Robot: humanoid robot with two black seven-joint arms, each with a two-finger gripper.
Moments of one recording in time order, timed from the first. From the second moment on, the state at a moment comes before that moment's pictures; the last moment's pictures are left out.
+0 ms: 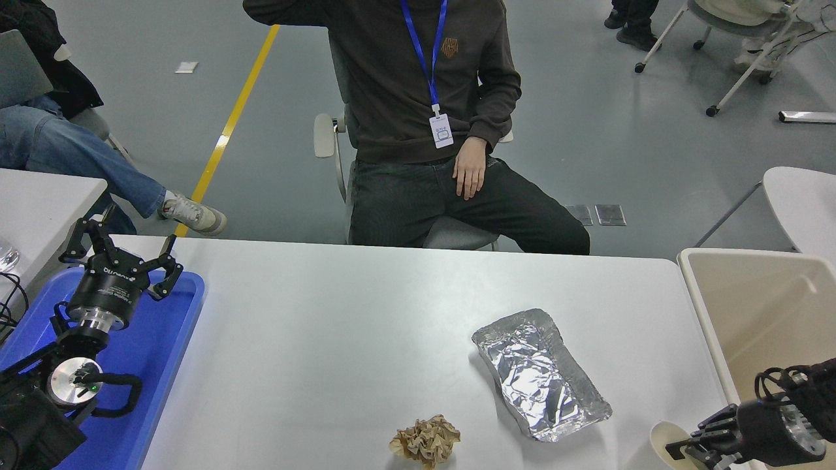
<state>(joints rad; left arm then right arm) -0.55 0.46 -0.59 -0.39 -0.23 -0.70 -0.59 0.92 -0.91 -0.37 1.14 -1.83 0.00 0.68</state>
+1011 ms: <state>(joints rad) -0.55 0.46 -0.59 -0.39 -0.23 -0.70 -0.59 1.06 -0.92 -0.25 1.31 -1.48 0.01 0.87</state>
